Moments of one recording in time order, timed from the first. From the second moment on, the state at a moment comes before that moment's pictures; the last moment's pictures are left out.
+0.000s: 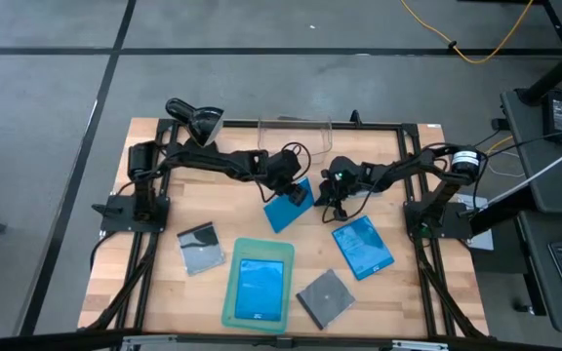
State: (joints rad) left arm 0.18 1.89 1.32 -0.25 0.15 -0.75; right arm -0.34 1.71 0.54 0.32 -0.45 -0.38
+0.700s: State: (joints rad) left arm 0.18 1.88 1.32 -0.34 0.14 -0.76; right arm -0.34 1.70 0.53 0.32 -0.44 -0.38
